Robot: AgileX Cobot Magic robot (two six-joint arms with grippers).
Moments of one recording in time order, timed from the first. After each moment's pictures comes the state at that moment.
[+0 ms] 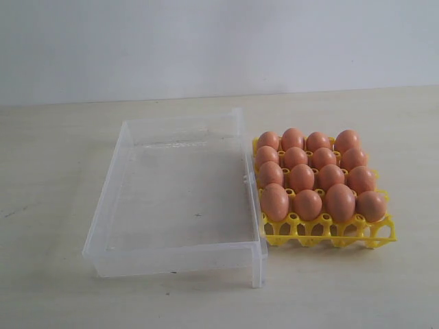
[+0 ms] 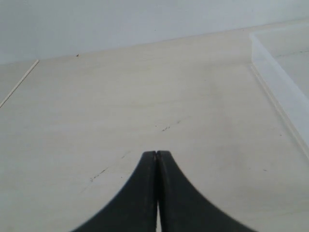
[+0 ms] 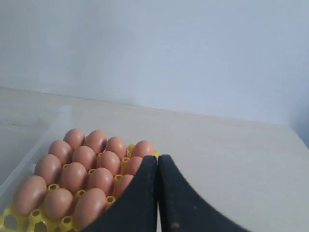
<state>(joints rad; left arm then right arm) 0.04 0.00 0.00 0.10 0.39 0.03 0.26 0.29 -0.35 -0.41 0.38 0.27</state>
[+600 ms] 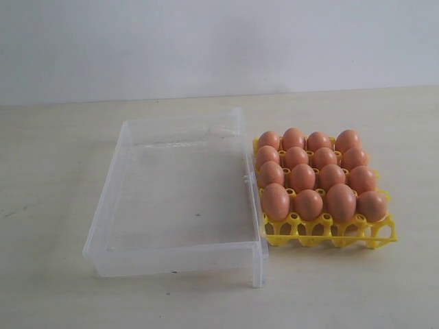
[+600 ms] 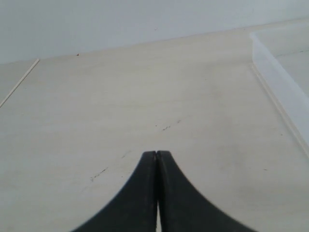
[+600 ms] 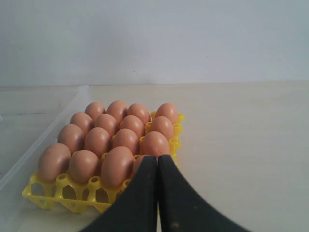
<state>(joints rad) 0.04 0.00 0.00 0.10 0.39 0.03 0.26 0.01 0.00 -0.42 0.28 0.45</state>
